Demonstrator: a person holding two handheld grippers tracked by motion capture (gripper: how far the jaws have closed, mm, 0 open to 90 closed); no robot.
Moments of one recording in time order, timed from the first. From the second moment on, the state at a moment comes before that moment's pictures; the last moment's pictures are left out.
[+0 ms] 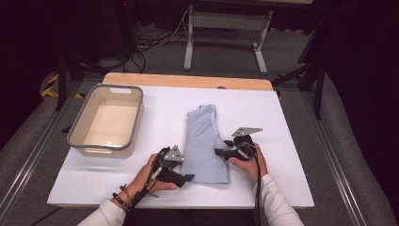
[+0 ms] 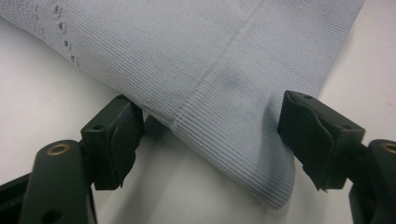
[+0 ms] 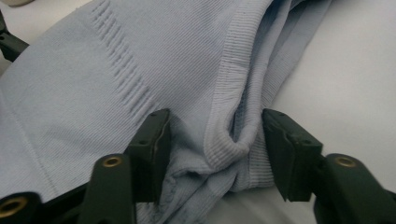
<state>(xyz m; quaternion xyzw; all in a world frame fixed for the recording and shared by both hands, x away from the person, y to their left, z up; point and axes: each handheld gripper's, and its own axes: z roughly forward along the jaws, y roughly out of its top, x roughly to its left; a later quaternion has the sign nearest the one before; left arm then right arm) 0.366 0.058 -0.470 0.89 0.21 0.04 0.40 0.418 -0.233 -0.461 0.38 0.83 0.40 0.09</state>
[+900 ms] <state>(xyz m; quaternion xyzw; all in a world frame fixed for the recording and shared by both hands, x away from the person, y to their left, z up) 0.362 0.058 -0.470 0.89 0.21 0.05 0.41 0.393 -0.246 -0.434 0.33 0.80 0.50 0.10</state>
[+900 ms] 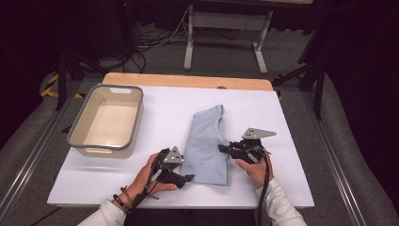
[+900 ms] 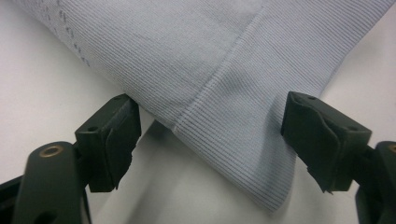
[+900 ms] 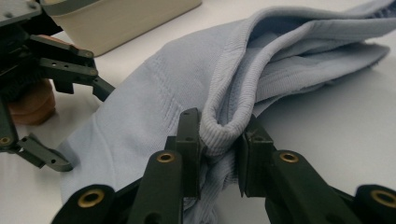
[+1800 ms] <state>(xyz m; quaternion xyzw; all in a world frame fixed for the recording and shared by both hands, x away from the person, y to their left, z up) 0.361 0.055 -0.469 0.89 0.21 0.04 0.41 0.411 -0.246 -0.449 0.40 0.80 0.44 0.11</state>
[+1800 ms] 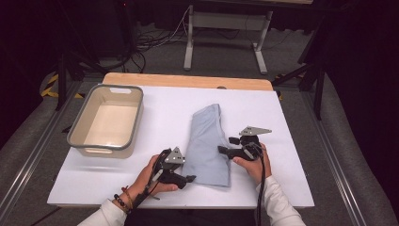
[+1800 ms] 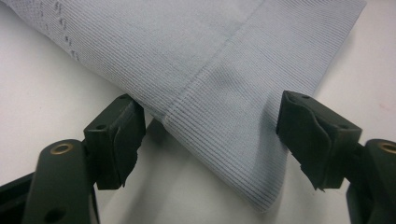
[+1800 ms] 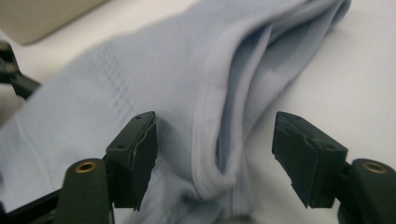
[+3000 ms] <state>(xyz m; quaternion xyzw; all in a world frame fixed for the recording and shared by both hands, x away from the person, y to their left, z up) 0.360 0.055 -0.470 0.89 0.21 0.06 0.41 0.489 -0.189 -0.455 0.40 0.84 0.34 0.13</state>
